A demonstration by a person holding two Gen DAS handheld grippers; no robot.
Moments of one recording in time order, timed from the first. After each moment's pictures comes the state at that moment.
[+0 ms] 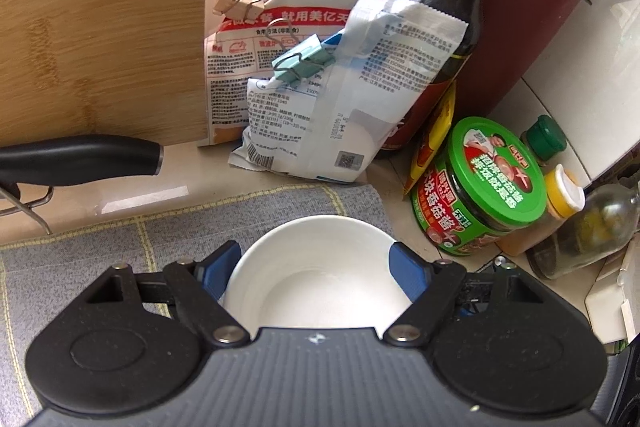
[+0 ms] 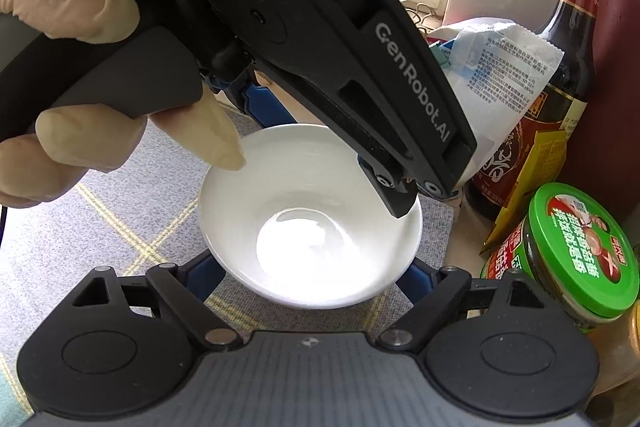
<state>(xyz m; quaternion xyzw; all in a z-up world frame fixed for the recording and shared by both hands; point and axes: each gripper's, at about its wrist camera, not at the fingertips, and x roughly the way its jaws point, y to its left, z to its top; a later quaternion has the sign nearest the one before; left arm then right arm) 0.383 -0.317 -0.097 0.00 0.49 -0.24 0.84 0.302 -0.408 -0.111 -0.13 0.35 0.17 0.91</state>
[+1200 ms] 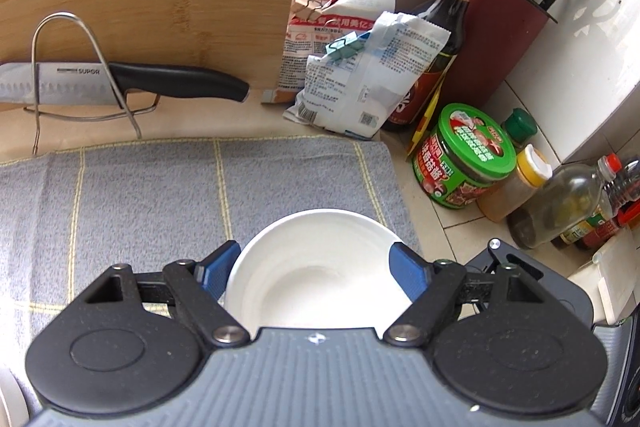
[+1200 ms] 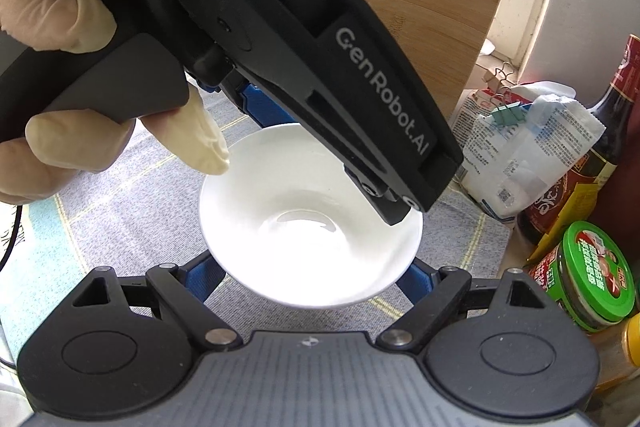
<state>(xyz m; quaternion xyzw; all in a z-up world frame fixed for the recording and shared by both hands) 0.293 -0.256 -0.063 -0.04 0.48 -0.19 0.86 0.231 -0.371 -0.080 -0.18 0.34 0.26 0.89</state>
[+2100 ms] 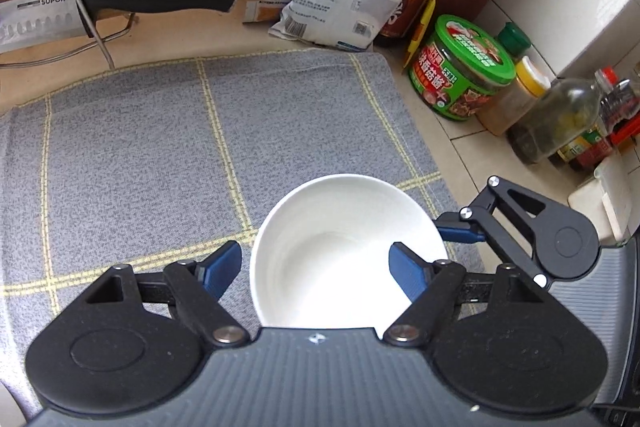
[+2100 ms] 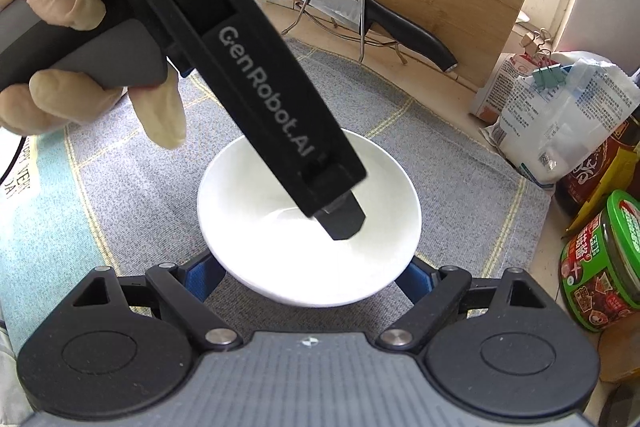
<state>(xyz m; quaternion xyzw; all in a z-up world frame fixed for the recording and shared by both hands) 0.290 -0.236 -0.110 0.00 0.53 -0.26 0.81 0.224 -0.370 -0.119 -0.20 0.36 0.29 0.86</state>
